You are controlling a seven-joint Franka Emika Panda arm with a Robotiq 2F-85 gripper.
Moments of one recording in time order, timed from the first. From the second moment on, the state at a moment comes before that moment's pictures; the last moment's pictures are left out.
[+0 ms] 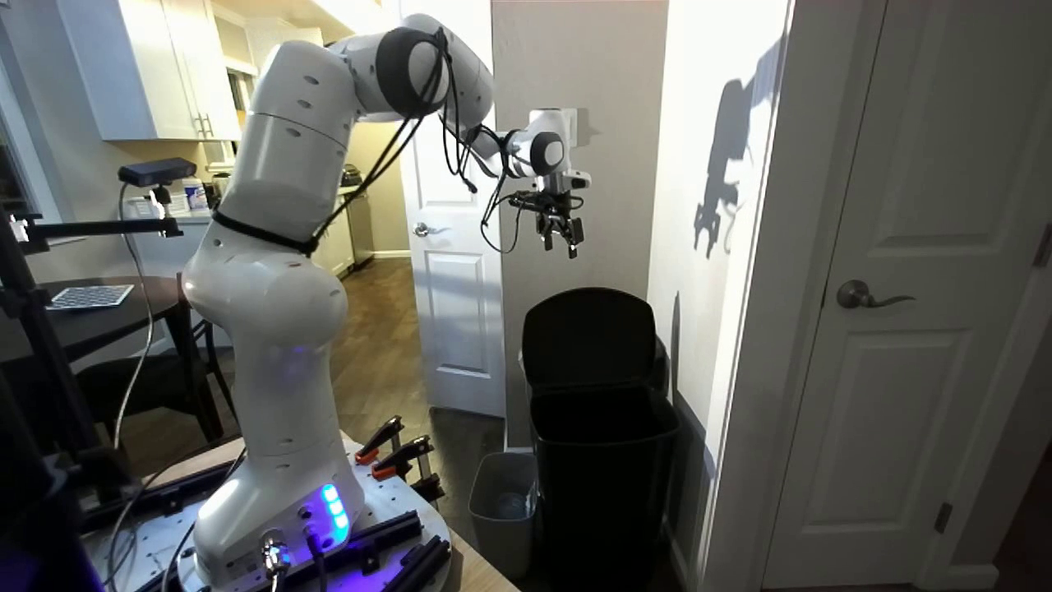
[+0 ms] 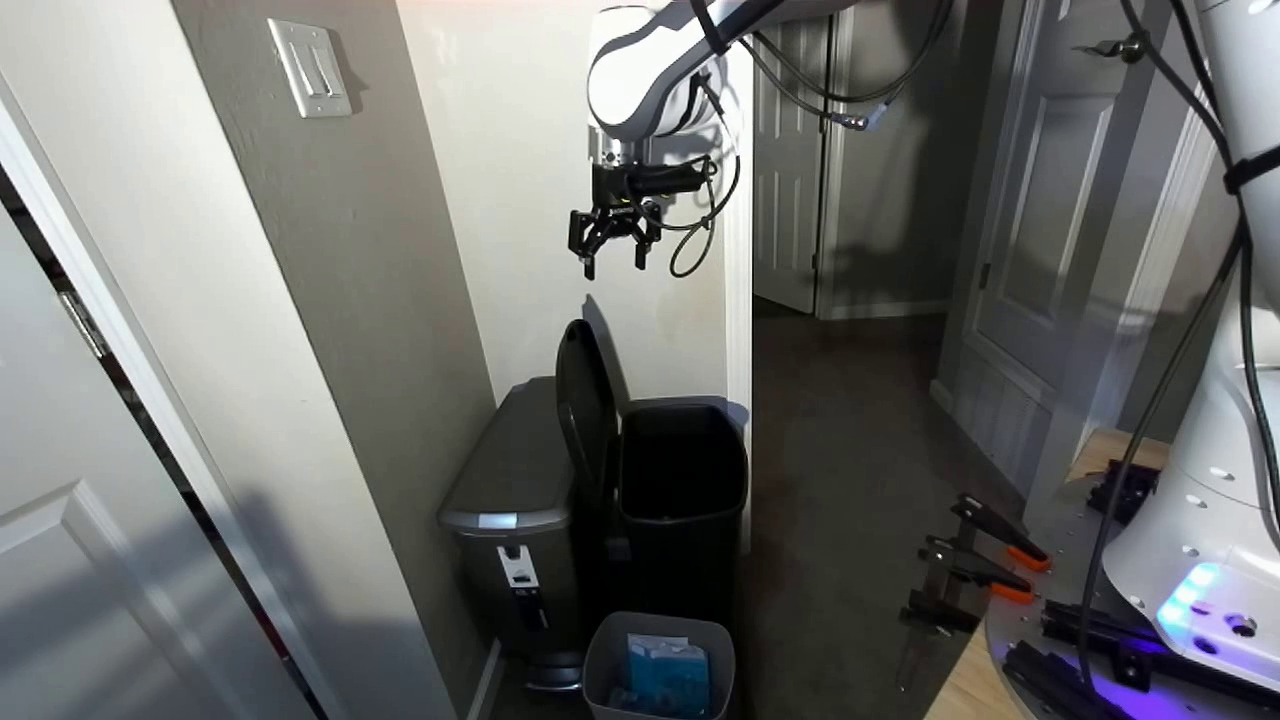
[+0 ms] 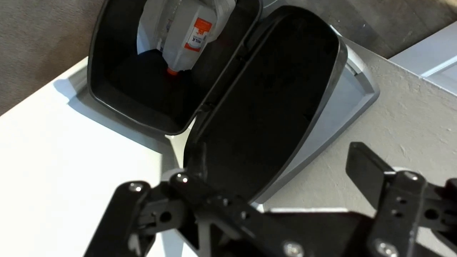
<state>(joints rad) 0.12 0.43 0.05 -1.62 -0.03 2.24 0.34</state>
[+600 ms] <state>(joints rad) 0.15 0.77 0.03 -1.18 -0.02 2.10 0.38</state>
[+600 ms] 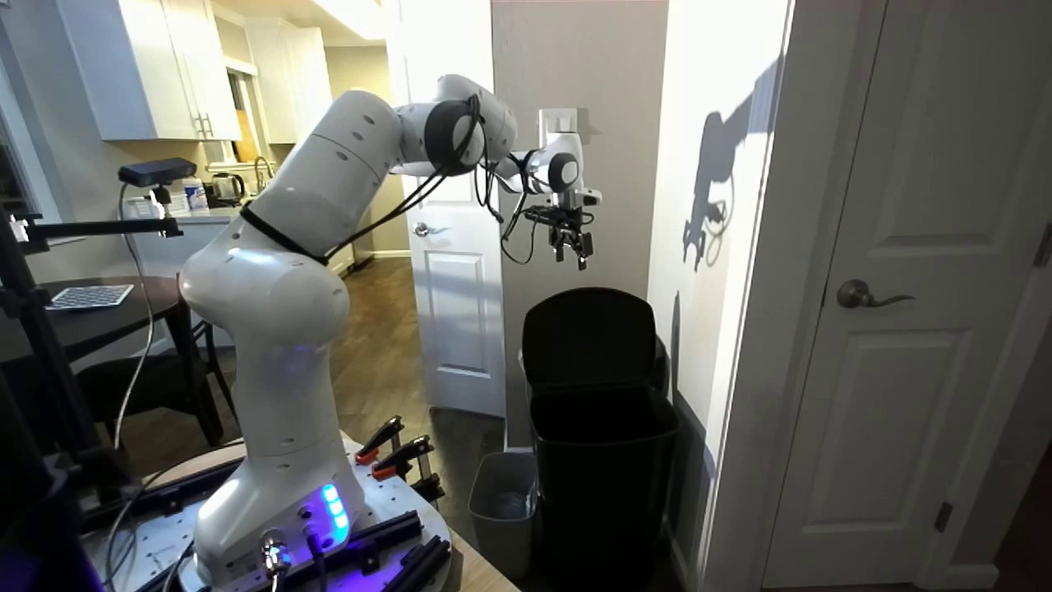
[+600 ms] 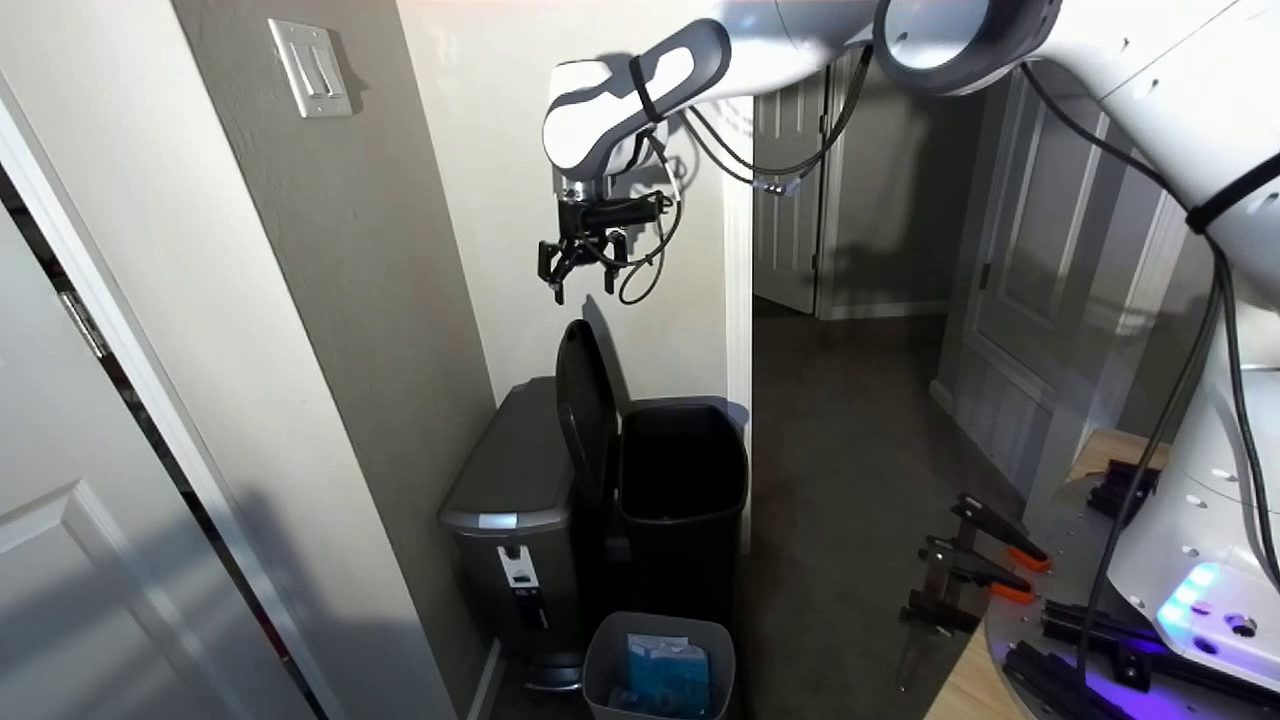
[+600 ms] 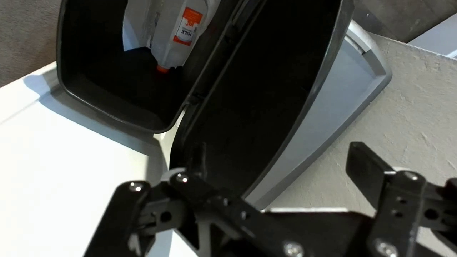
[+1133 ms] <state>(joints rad) 0.17 1.02 0.02 -0.82 0.00 1.96 0.42</state>
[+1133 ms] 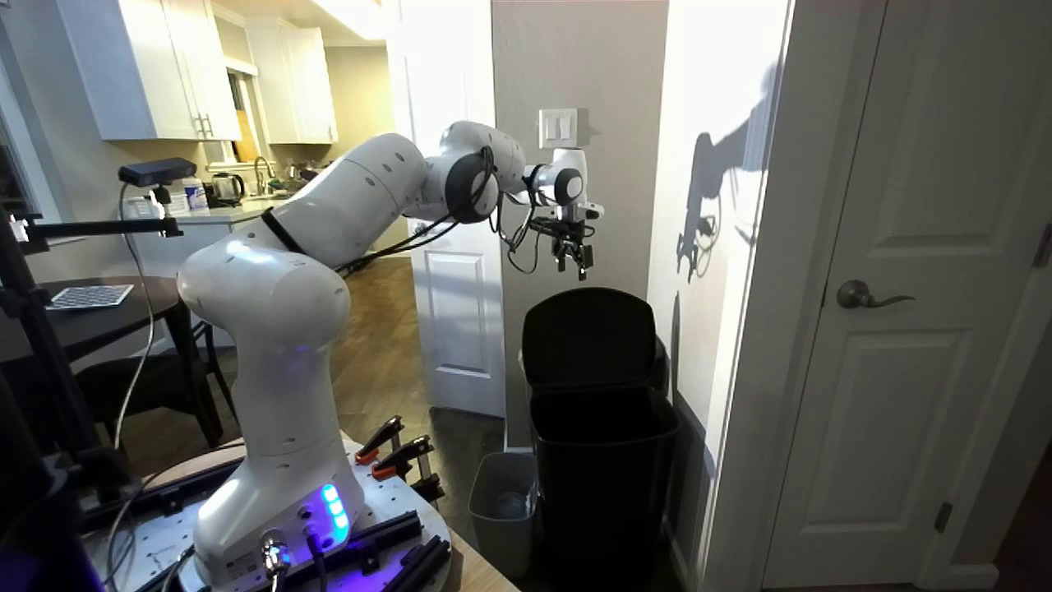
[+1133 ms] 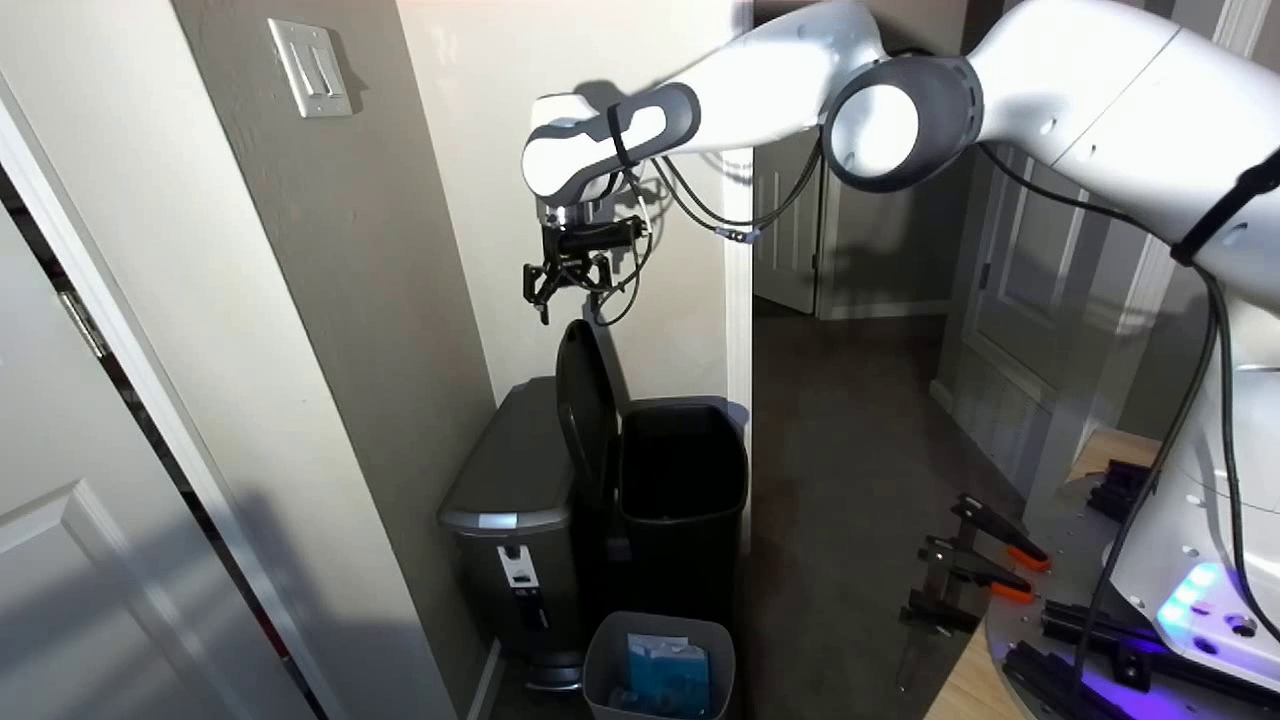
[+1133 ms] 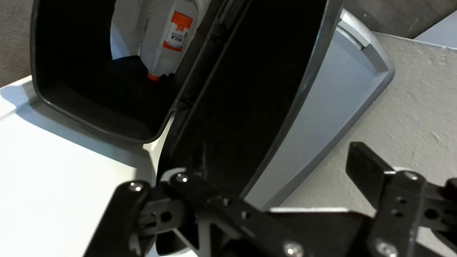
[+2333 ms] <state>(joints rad) 0.15 1.21 0.01 -0.57 0.04 1.84 0.50</state>
